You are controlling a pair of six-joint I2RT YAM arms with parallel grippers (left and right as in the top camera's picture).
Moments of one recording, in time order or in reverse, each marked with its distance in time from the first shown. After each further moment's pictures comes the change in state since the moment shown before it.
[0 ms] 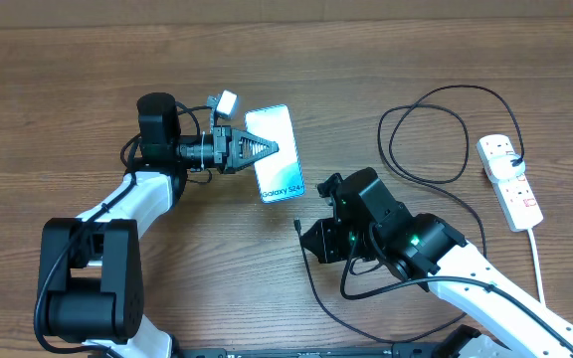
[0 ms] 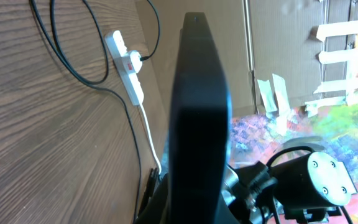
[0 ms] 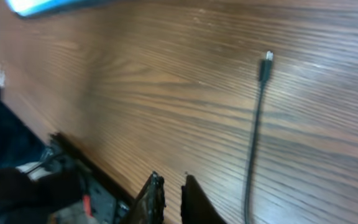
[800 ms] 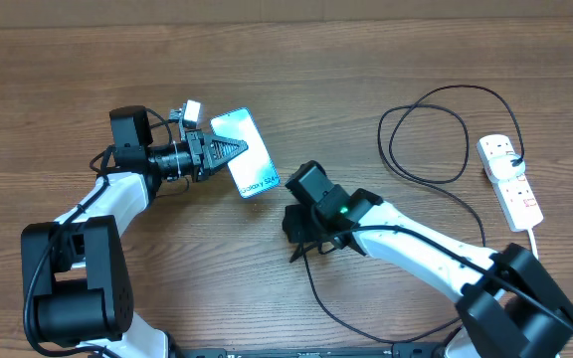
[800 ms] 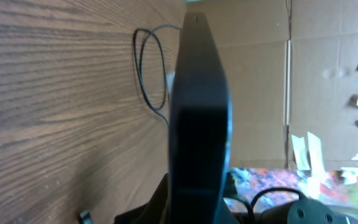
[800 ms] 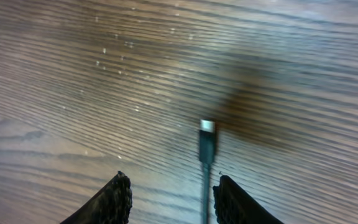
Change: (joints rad) left arm 0.151 0.000 0.000 -0.338 -0.164 0.234; right arm 0.079 0.442 0.129 0.133 0.273 0.048
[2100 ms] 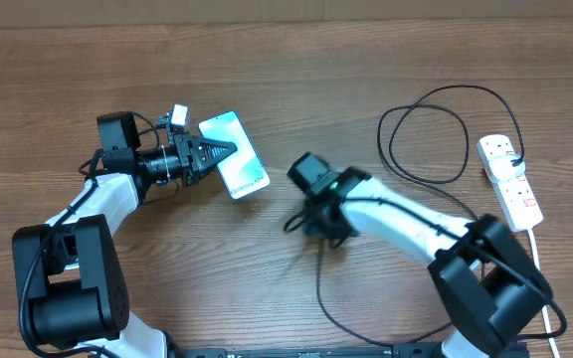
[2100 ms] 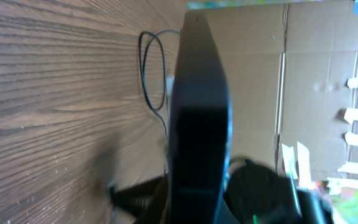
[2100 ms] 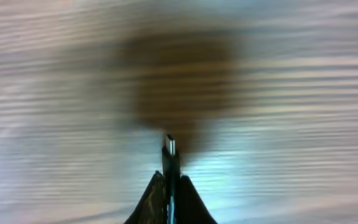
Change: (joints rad) left arm 0.060 0.000 0.000 -0.082 0.034 0.019; right arm -0.074 0.134 0.133 -0.301 0.118 0.150
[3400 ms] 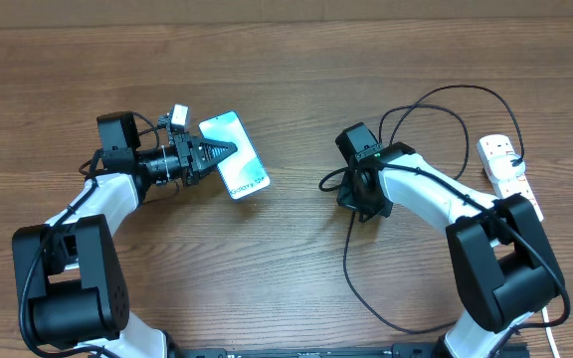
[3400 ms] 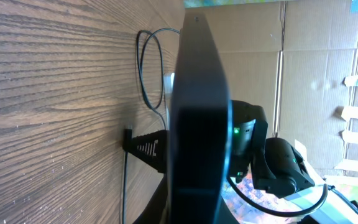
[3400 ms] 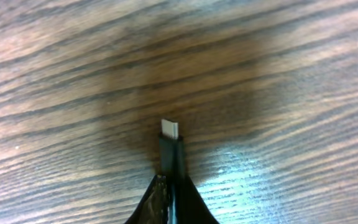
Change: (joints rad) left arm 0.000 0.000 0.000 0.000 0.010 0.000; right arm -0.261 0.047 -0.009 0.038 0.022 -0.031
